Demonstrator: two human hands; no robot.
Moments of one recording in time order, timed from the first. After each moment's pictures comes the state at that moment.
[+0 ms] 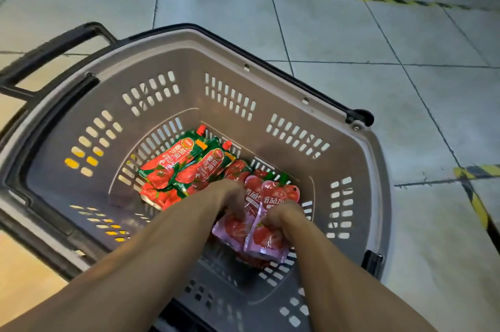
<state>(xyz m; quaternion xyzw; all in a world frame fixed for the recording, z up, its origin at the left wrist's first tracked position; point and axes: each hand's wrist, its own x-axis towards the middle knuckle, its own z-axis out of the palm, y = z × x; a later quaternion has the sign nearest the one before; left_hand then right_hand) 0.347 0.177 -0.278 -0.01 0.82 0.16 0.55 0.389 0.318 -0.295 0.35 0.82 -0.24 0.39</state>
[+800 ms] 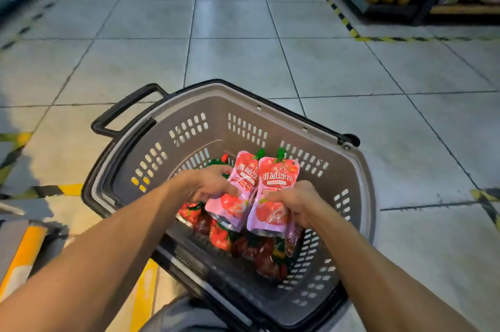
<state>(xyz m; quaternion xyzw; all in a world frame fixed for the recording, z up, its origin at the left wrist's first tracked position) 0.373 0.092 -0.153 -0.15 0.75 0.51 0.38 0.382 0.304 -0.182 0.26 0.74 -0.55 0.28</state>
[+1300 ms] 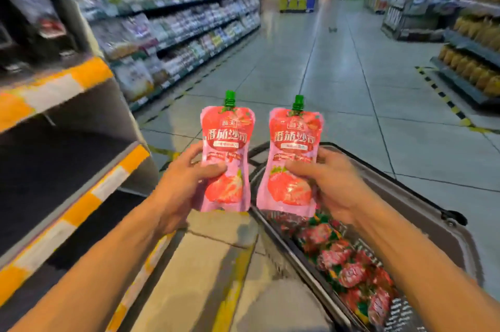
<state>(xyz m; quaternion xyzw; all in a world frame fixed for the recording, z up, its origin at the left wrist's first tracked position) 0.607 -0.047 0.062 -0.21 0.61 0.75 -0.14 0.475 0.154 0.045 -0.12 0.61 -0.74 0.26</state>
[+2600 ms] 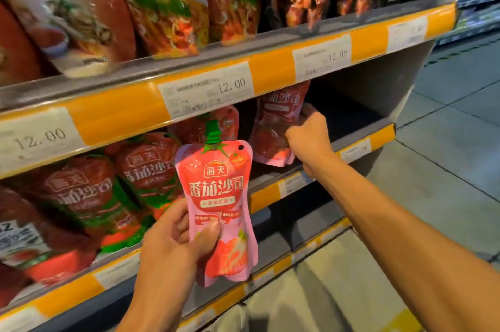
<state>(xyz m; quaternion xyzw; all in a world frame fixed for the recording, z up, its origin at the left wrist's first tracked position) 0.971 -0.169 -0.023 -0.49 0.47 0.55 -0.49 0.732 -0.287 0.000 -0.42 0.61 -0.59 0.33</state>
